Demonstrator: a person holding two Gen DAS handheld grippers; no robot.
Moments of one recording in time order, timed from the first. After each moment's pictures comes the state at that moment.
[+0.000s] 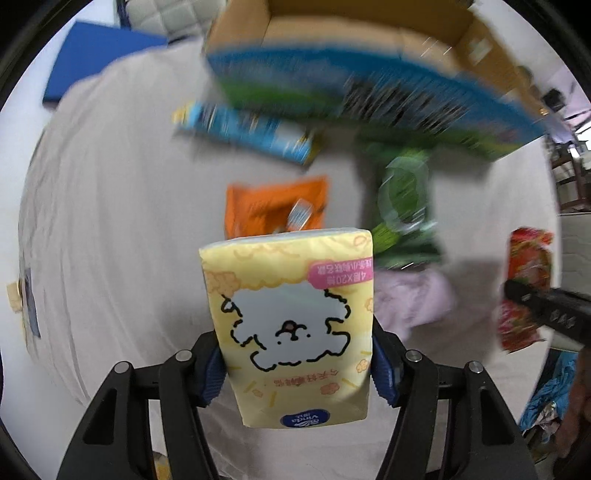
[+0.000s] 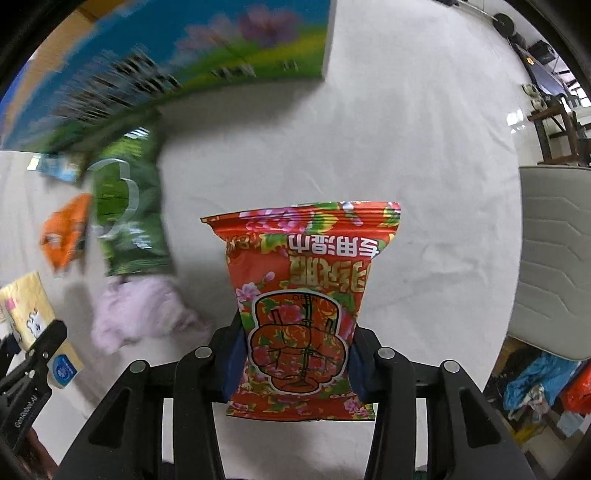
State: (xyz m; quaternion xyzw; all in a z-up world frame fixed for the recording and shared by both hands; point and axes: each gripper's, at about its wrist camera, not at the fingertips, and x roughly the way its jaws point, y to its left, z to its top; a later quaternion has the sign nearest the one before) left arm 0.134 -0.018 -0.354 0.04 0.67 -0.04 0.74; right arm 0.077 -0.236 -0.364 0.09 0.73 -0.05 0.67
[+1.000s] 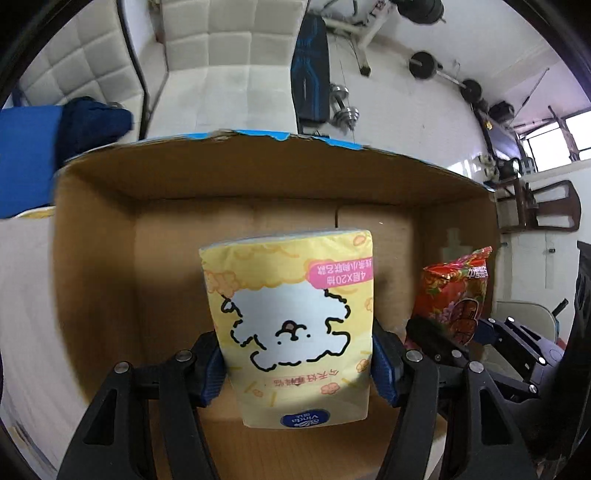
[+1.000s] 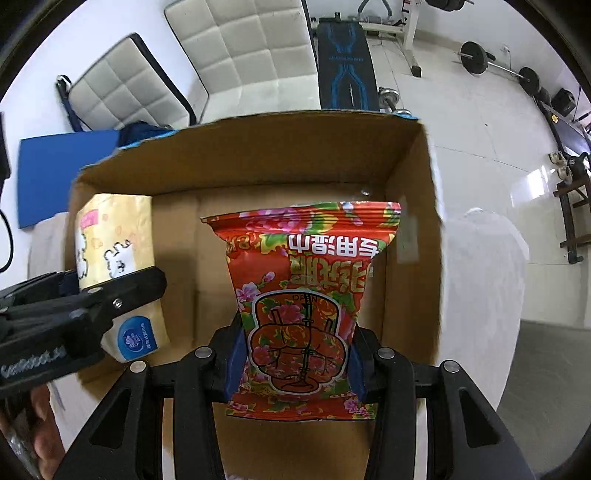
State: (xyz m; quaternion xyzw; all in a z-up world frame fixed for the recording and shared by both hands) left arm 0.459 -0.096 -0.322 -0.02 0.70 -0.18 0.69; right arm 0.388 -0.263 -0.313 0.09 0.67 -0.01 0.74
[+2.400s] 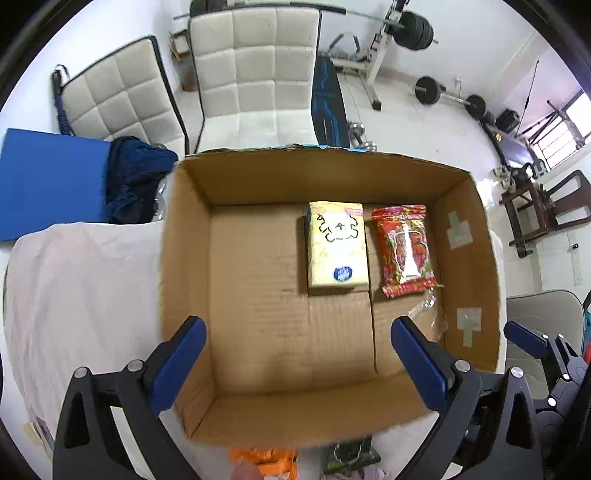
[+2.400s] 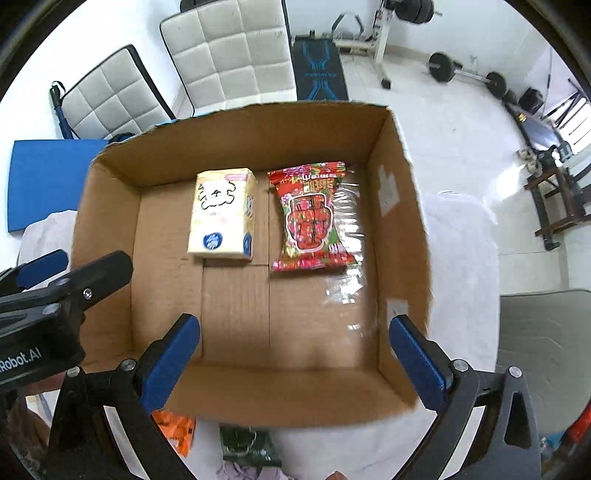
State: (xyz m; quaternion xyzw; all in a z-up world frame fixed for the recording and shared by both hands) left arm 0.355 -0.040 -0.248 0.03 0.61 -0.14 0.78; right arm 0.293 -0.210 -0.263 0.07 0.61 -0.08 0.78
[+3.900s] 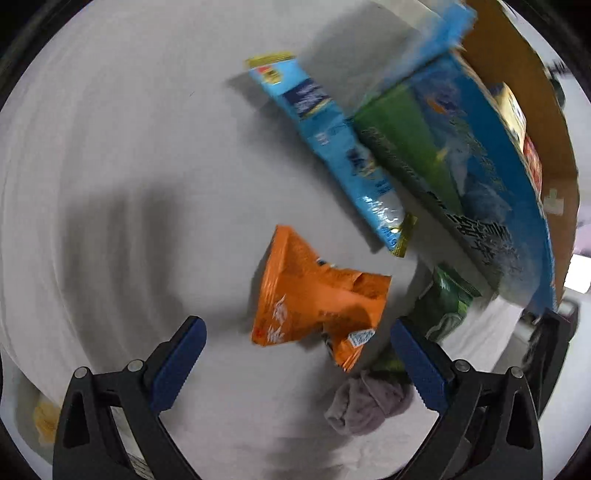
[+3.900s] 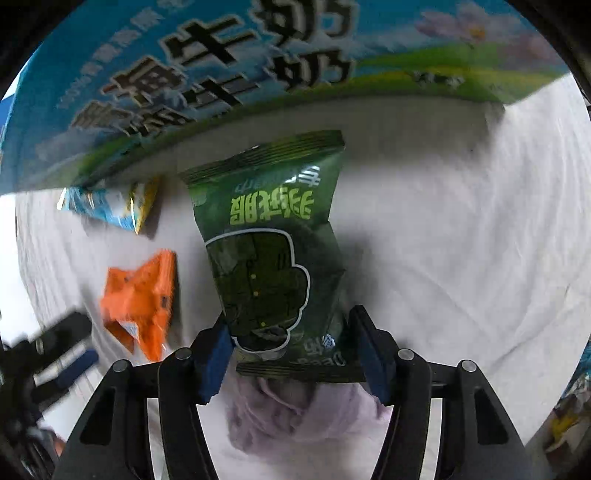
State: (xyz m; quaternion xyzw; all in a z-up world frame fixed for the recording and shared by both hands) left arm 0.196 0.073 -0.389 -0.19 0.74 0.01 0.65; right arm 0.152 -0.162 -0.418 0.17 0.75 -0.02 0.64
